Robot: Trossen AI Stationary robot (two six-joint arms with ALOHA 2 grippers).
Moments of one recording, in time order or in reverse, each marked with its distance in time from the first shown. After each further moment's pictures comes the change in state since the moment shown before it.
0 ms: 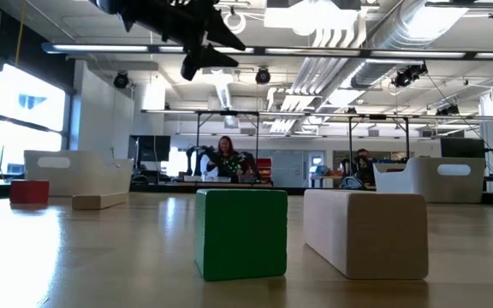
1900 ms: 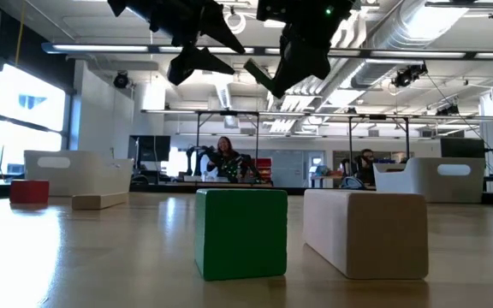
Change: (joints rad) left arm -0.214 0.005 0.000 -0.203 -0.112 -0.249; right arm -0.700 0.001 0.394 0.086 0.713 -1.795
